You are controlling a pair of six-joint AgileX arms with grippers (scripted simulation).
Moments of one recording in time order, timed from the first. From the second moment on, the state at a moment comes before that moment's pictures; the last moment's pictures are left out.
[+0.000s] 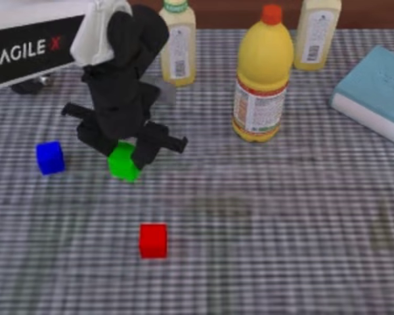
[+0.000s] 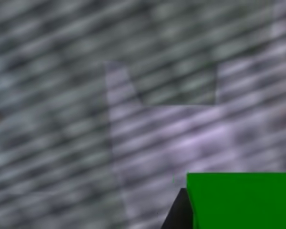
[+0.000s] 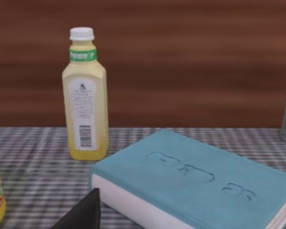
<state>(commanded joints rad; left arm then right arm) -0.47 2.08 1.59 -1.06 0.00 -0.03 0.00 0.00 0.00 0.00 0.00 0.00</state>
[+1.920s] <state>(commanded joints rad) -0.86 2.17 1.54 -0.91 -0.03 -0.85 0.00 0.00 0.00 0.00 0.00 0.00</state>
